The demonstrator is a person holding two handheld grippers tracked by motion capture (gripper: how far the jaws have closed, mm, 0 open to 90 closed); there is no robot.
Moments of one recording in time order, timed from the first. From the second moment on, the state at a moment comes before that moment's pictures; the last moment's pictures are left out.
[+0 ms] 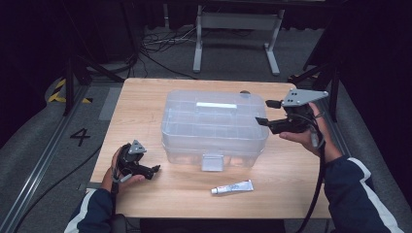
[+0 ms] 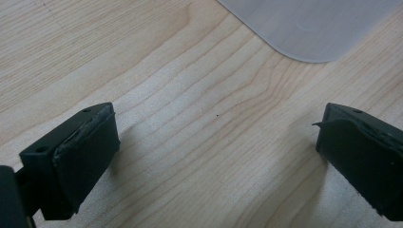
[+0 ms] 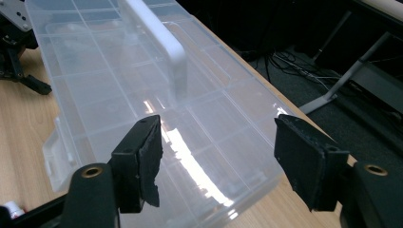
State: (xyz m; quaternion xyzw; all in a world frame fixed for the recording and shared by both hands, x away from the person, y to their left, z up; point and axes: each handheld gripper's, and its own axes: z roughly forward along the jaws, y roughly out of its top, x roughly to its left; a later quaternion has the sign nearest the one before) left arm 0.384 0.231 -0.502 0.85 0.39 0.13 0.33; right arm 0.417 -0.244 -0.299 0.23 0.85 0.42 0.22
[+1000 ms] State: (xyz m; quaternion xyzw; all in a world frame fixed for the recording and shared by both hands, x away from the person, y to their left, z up) left arm 0.383 0.230 -0.501 0.85 0.39 0.13 0.32; right arm 0.457 -0.180 -0.313 0.20 0.89 0.38 0.17
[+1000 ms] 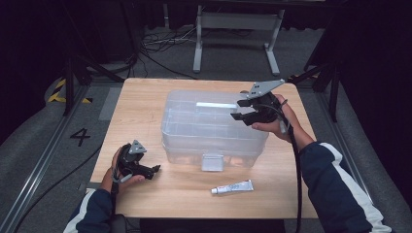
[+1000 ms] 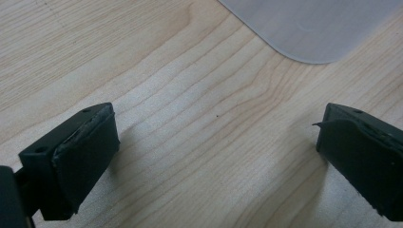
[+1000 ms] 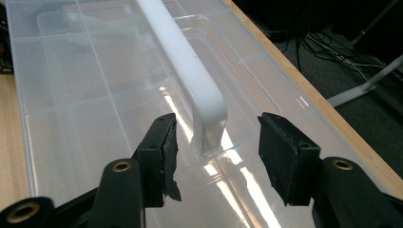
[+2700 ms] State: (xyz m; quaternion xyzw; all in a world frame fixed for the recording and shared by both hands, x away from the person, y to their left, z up) left arm 0.374 0.220 -0.432 0.82 0.31 0.19 0.43; right arm 0.496 -0.159 -0.283 0.24 0.89 0.35 0.16
